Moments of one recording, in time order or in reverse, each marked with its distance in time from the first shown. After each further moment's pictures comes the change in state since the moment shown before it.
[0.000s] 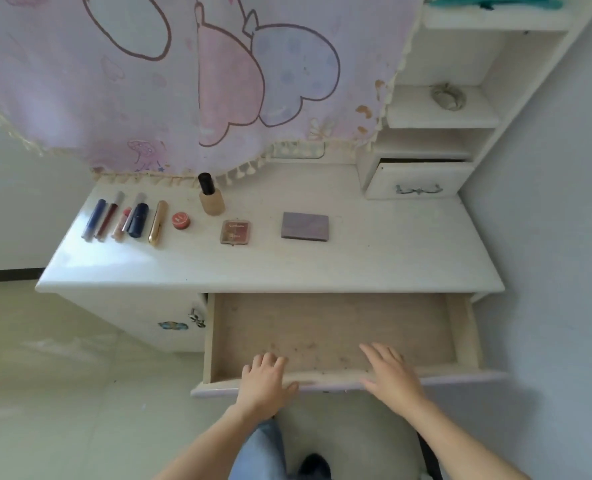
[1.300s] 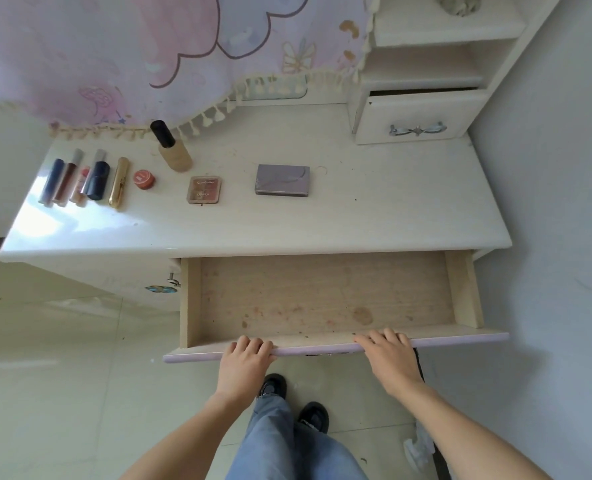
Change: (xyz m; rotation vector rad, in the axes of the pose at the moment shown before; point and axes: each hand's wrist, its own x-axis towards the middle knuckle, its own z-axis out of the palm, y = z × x) left_hand 0.003 -0.002 0.061 0.276 0.533 0.179; right_hand 0.008 0.052 0.057 -0.150 0.122 -0.082
